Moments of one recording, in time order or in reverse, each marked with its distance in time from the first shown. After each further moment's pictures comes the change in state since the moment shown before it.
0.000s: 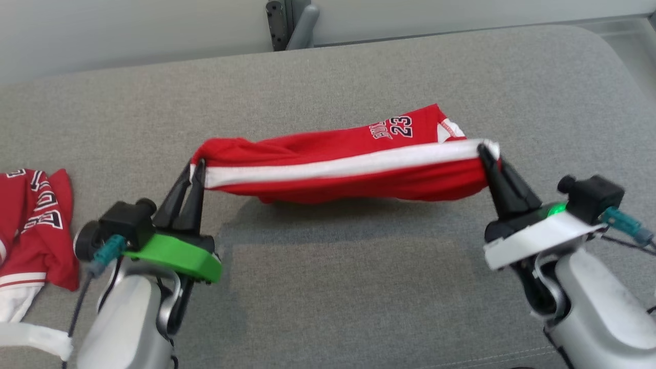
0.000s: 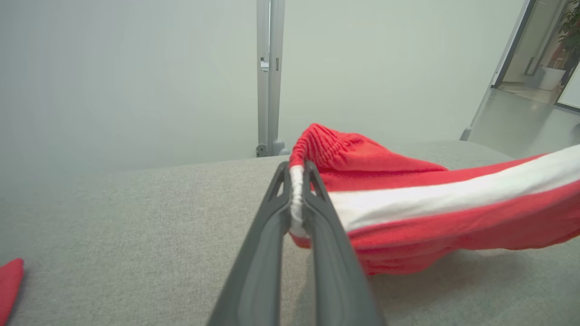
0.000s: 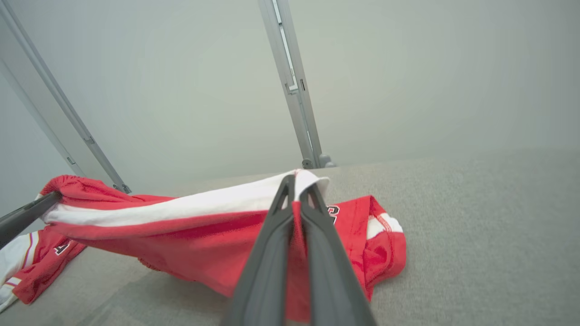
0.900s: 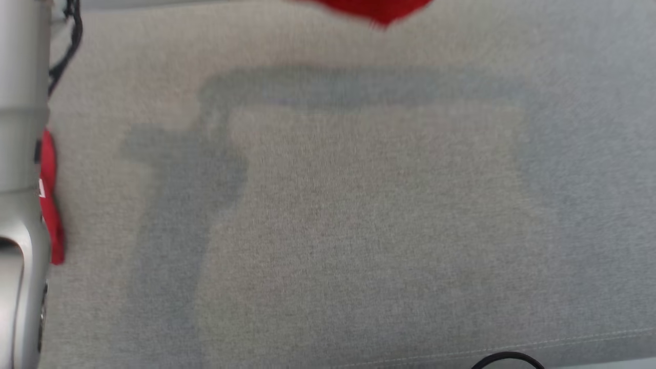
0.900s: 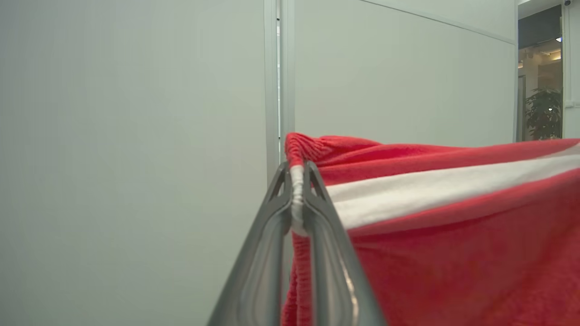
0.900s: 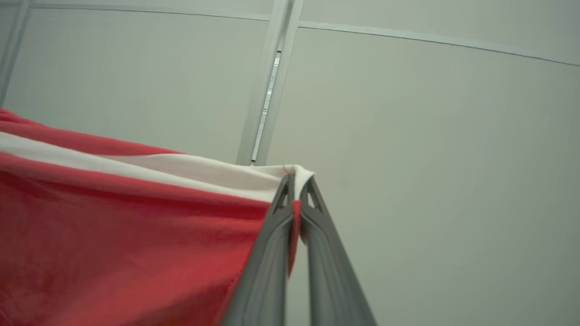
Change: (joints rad) left arm -1.023 0.080 -0.087 0.189 -0.246 0.040 0.226; right arm -1.036 -0.225 0.070 0.262 -0.037 0.001 0.054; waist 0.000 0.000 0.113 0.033
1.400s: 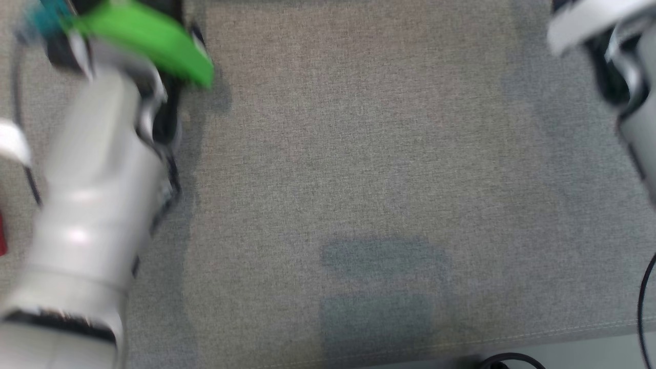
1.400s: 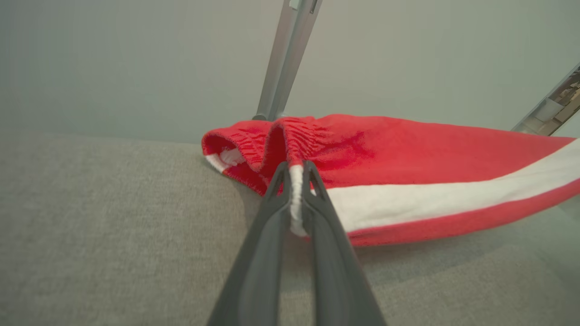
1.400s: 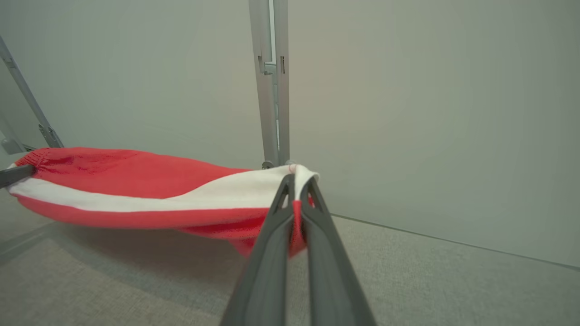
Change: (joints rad) left arm 0.204 -0.074 -0.136 0.259 -0.135 -0.040 -0.220; right arm 0.182 0.019 0.149 0.074 0.085 -0.001 -0.054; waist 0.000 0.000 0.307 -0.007
